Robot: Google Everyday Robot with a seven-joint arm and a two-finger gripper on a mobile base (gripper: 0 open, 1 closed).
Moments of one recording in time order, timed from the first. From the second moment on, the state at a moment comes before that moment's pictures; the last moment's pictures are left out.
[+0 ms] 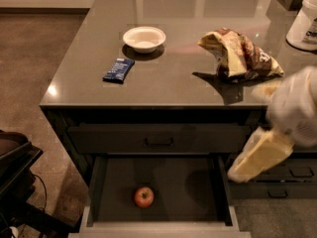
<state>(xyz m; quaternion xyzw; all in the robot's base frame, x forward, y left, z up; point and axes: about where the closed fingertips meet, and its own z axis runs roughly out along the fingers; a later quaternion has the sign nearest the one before) 0.387 -0.175 0.913 -0.52 0.81 0.04 0.25</state>
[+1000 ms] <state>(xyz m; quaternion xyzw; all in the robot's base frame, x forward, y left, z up) 0.360 -0.127 0.790 -0.39 0.85 0.19 0.29</state>
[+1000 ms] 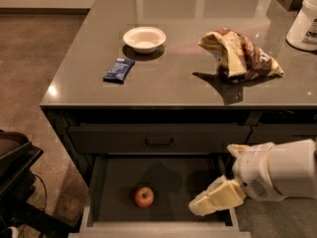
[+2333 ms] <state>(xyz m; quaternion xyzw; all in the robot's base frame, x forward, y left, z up) 0.334 -0.041 0.617 -0.30 0.84 0.32 0.32</state>
